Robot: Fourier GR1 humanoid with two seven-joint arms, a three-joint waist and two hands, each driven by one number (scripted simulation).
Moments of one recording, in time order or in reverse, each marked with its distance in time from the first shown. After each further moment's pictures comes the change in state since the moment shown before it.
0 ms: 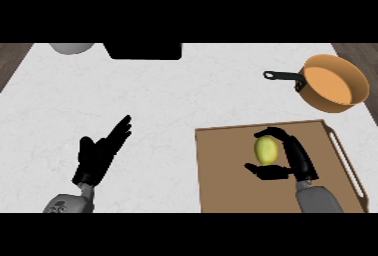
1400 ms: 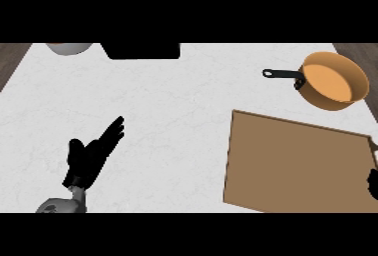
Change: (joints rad) left arm 0.030 0.008 0.047 -0.031 -0.004 -0.036 0.010; right arm 0.291 -0.097 -0.546 -0.266 -0.359 -0.285 0.037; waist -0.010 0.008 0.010
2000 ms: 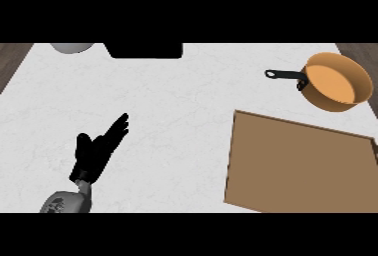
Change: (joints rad) left arm -0.045 -0.023 0.006 0.049 -0.024 -0.005 -0.006; right arm -0.030 -0.159 0.099 -0.372 0.373 -0.054 0.550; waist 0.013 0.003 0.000
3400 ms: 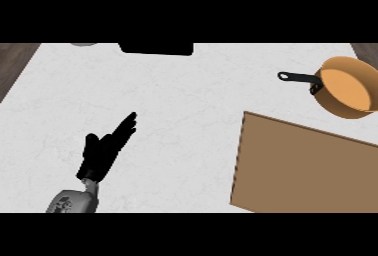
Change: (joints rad) left arm -0.011 -0.031 -0.020 -0.023 -0.033 -0.023 0.008; right arm -0.913 -0.337 0.309 1.004 0.393 0.429 0.307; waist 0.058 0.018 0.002
